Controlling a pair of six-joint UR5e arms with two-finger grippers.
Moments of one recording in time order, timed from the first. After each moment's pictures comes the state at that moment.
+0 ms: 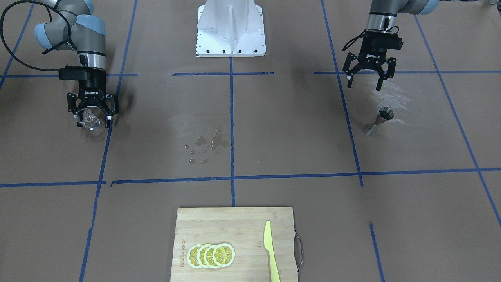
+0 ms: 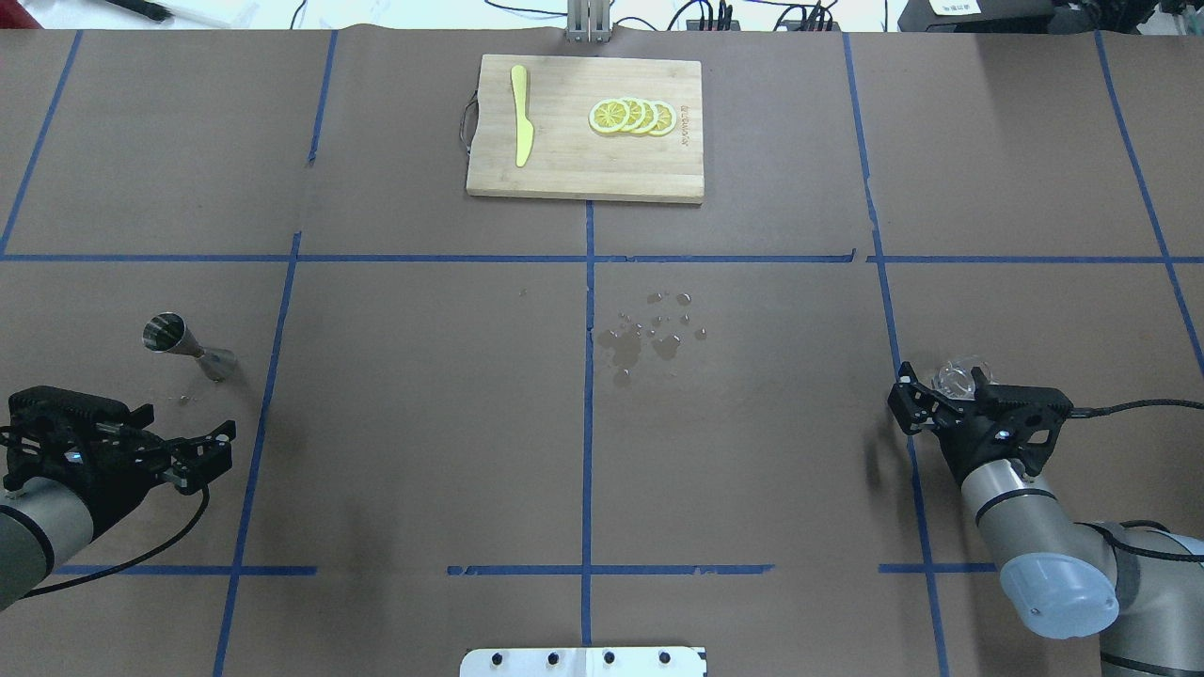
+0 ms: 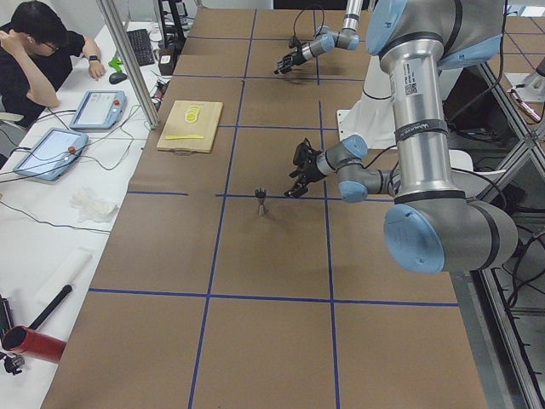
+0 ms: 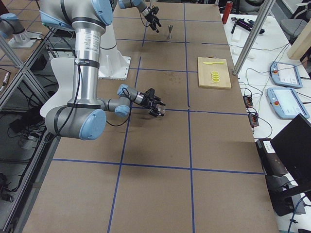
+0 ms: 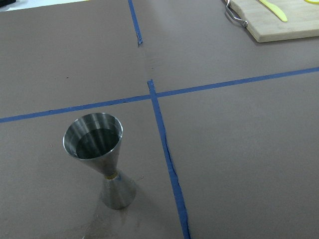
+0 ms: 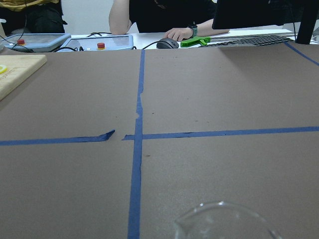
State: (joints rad) left arm -0.20 -1.23 -2.07 -2.41 -1.02 -1.18; right arm 0.19 -1.72 1.75 -0.76 0.68 1.49
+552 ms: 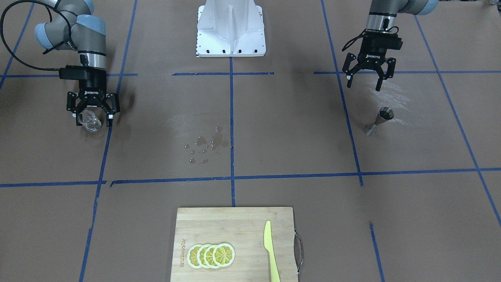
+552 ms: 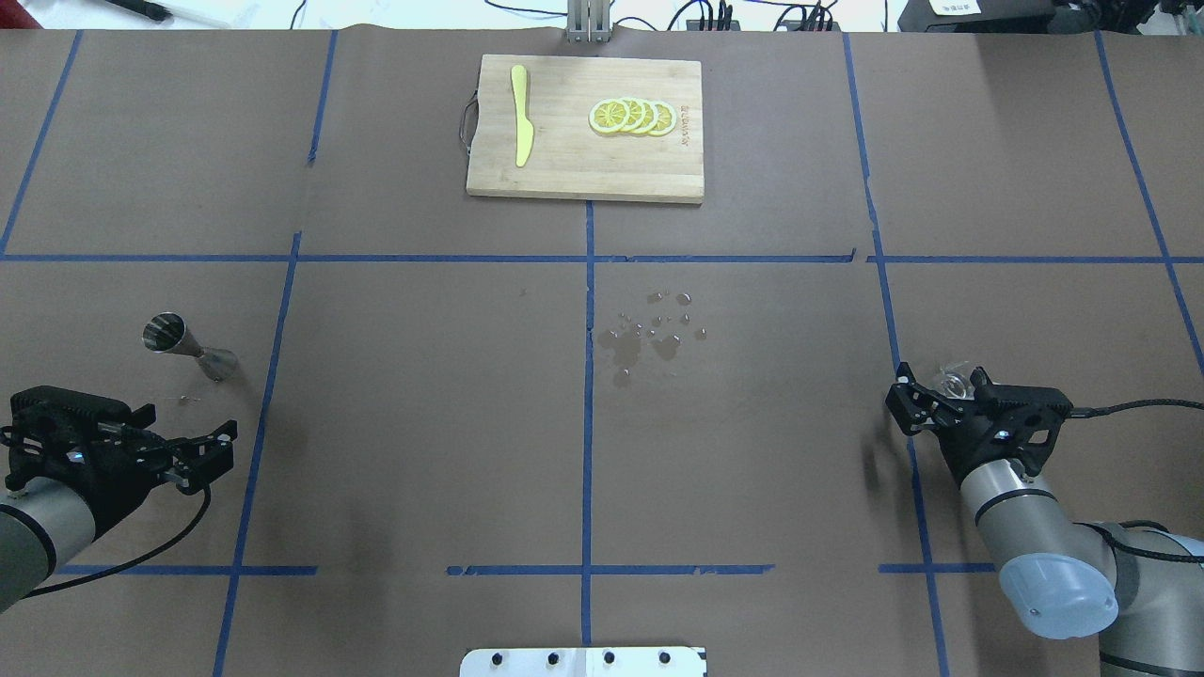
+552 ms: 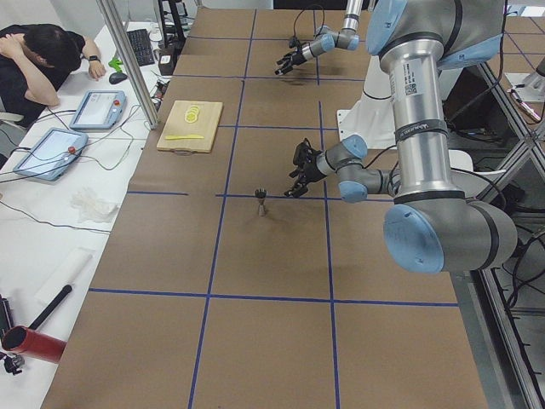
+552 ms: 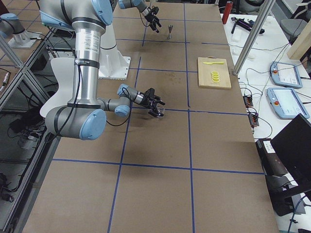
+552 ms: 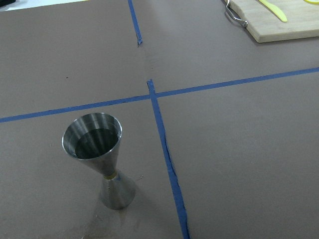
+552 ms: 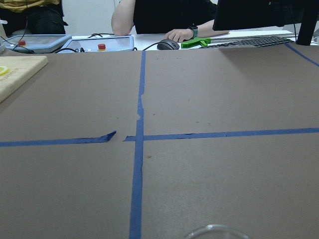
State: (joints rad) left arm -0.20 -1.24 -2.07 -2.41 -1.02 -1.18; right arm 0.19 -1.72 1.75 -0.76 0.67 1.48
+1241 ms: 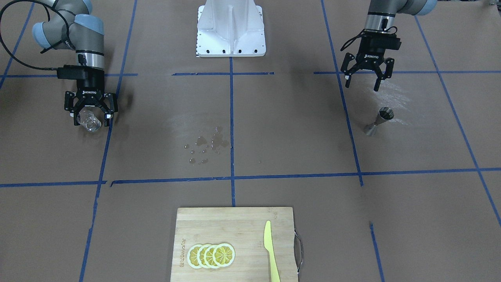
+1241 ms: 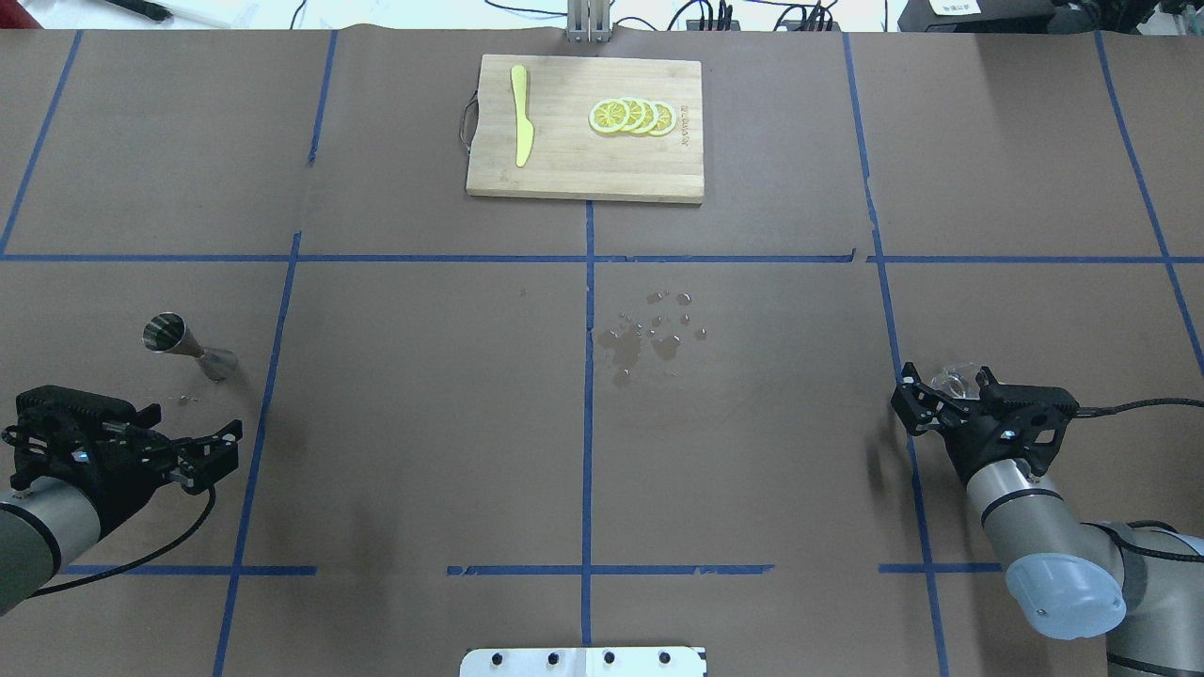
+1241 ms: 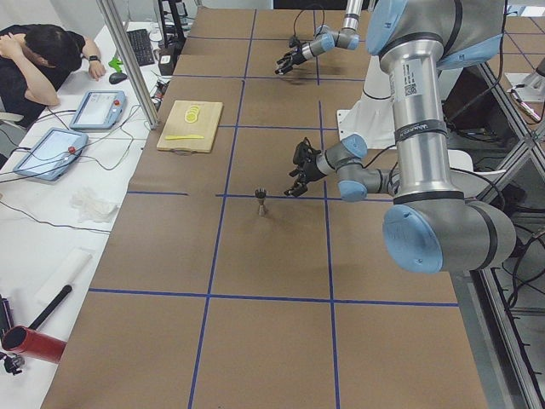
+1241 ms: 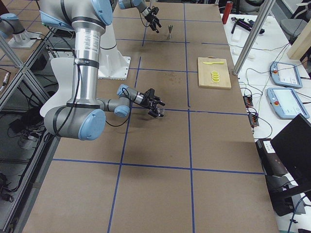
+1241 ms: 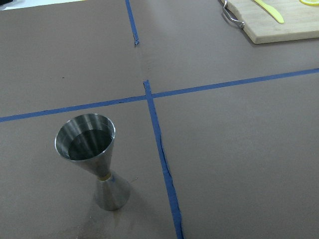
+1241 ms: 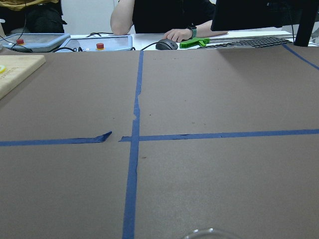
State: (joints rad) left arm -0.20 -1.24 -2.07 -2.41 -1.02 -1.18; right arm 0.19 -1.73 1.76 -0.76 0.68 1.48
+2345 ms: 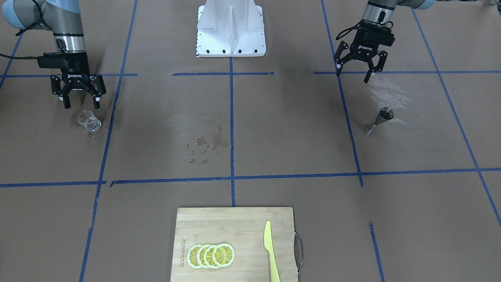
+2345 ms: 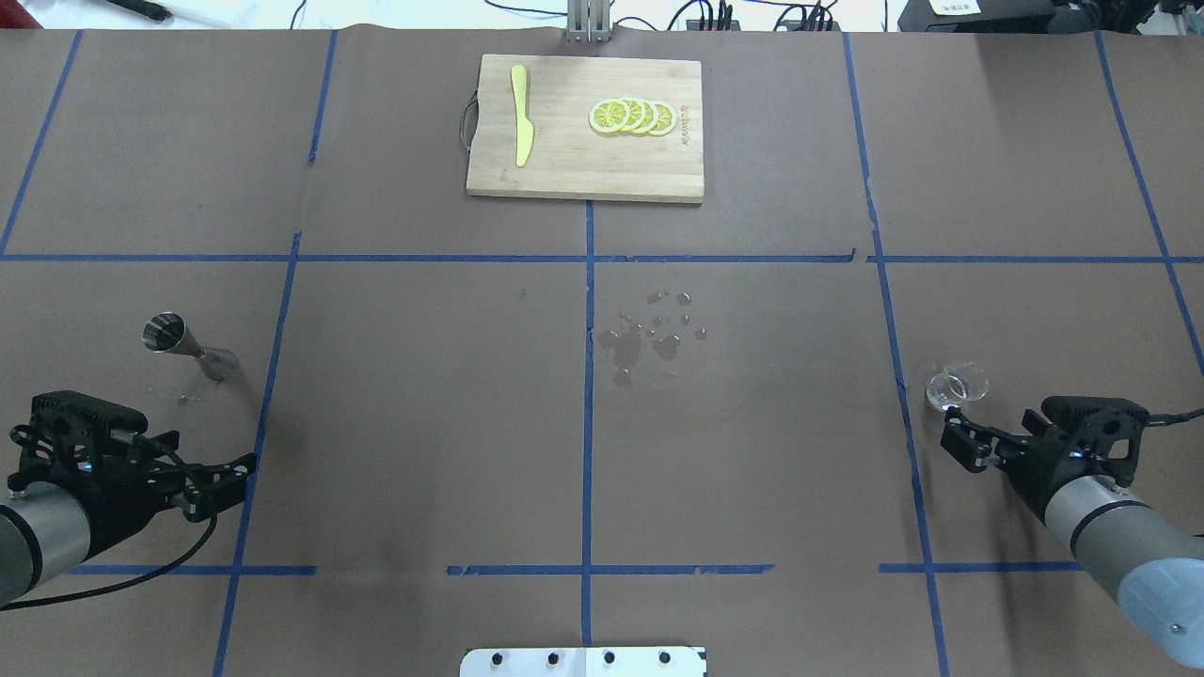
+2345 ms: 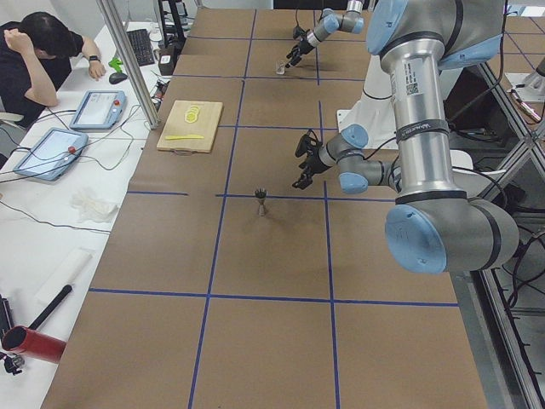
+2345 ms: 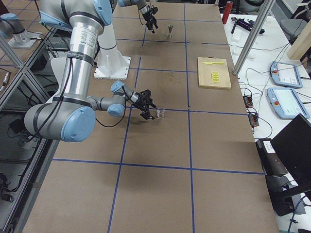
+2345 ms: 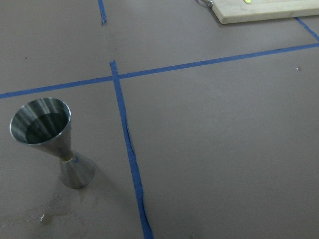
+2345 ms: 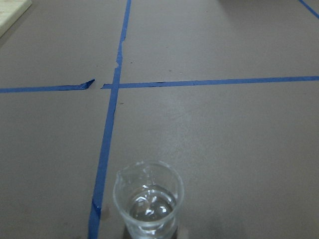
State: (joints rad) left arm -0.23 -1.23 -2.14 -2.41 -1.23 -1.12; right arm 0.18 -1.95 1.98 -0.76 0.96 1.48
